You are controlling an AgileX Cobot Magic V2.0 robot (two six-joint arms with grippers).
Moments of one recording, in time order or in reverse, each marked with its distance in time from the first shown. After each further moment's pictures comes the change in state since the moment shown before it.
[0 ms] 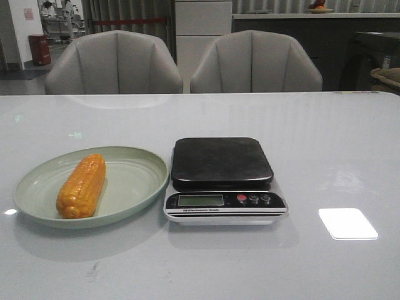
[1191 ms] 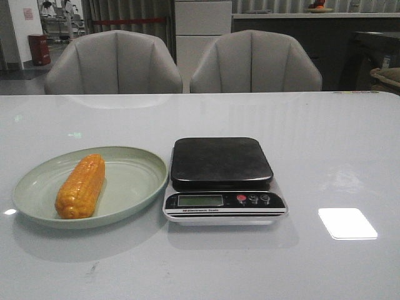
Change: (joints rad) left arm 0.000 0.267 -0.387 -0.102 0.197 0.000; right arm 0.000 0.000 0.000 -0.002 0.000 0.000
